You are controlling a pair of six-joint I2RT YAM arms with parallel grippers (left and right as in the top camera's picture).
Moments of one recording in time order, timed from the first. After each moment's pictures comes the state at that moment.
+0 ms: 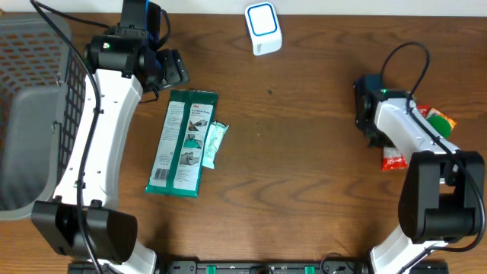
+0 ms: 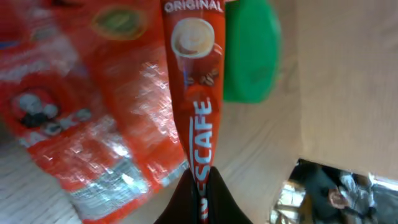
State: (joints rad) left arm -0.13 1.74 1.79 -1.20 -0.09 -0.45; right arm 0.04 1.85 1.18 -0.92 0.87 0.30
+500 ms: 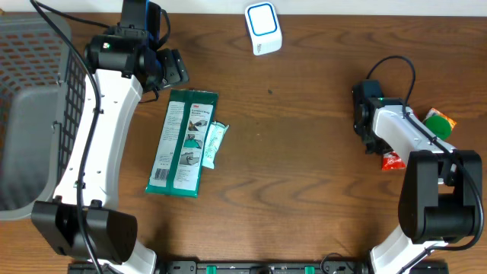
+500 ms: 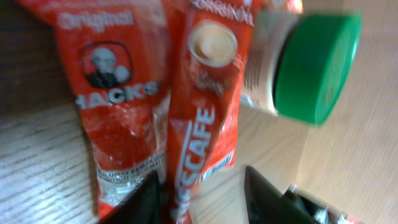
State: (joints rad) left arm -0.13 1.74 1.79 -1.20 -0.09 -0.45; right arm 0.04 1.85 1.12 -0.83 0.78 0.03
